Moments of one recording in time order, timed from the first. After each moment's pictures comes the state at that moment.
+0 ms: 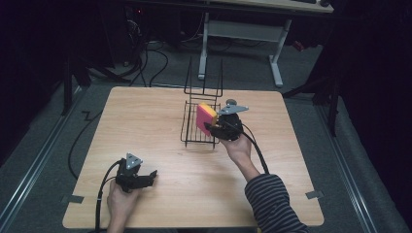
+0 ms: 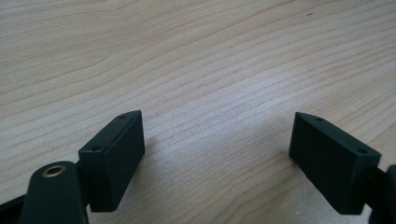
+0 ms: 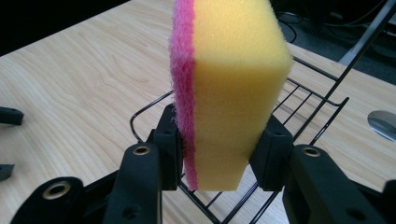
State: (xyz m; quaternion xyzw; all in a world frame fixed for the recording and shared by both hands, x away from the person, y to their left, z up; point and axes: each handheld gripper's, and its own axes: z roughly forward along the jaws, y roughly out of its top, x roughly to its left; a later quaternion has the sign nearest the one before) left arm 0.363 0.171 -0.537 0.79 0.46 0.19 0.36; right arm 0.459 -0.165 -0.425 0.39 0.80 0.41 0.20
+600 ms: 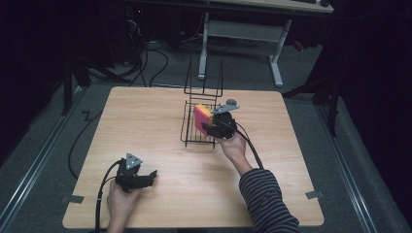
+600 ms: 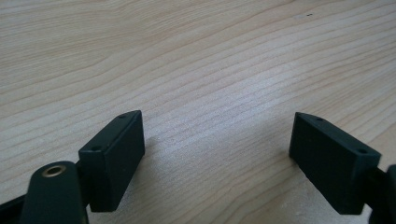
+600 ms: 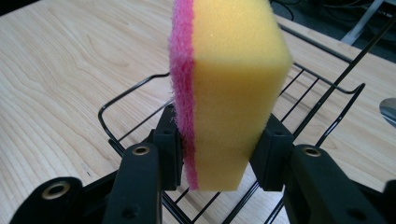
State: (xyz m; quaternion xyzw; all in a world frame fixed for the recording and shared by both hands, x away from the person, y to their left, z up) left arm 0.363 0.172 -0.537 0.79 0.46 0.19 0.36; right arm 0.483 -0.154 -0.450 0.40 0.81 0.38 0.19
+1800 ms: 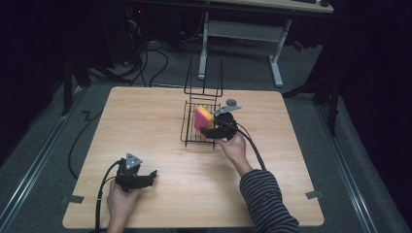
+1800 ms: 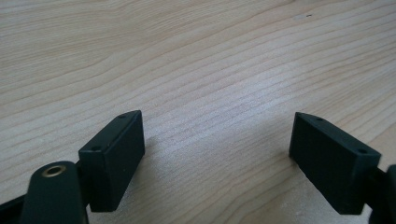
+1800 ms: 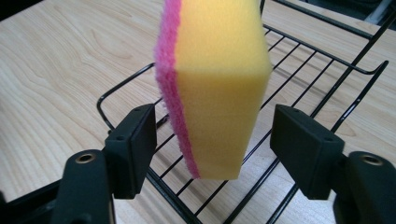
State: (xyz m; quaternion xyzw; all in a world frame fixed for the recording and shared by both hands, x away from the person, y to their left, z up) left arm 0.363 0.172 -0.537 0.79 0.46 0.19 0.36; right arm 0.486 -0.162 -0.457 0.42 0.81 0.39 0.16
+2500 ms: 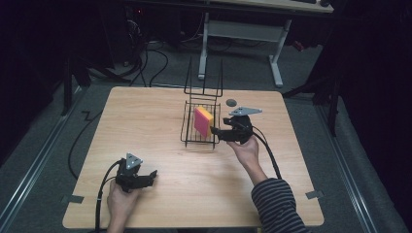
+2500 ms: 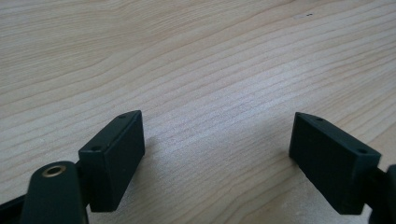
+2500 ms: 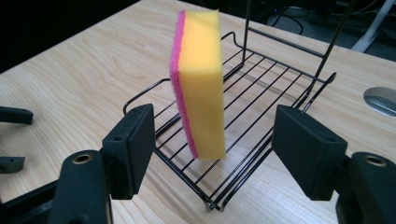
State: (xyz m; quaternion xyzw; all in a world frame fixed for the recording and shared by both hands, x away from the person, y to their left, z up) left arm 0.363 0.172 -0.537 0.79 0.46 0.19 0.36; right arm 0.453 -0.200 -0.431 0.41 0.78 0.44 0.16
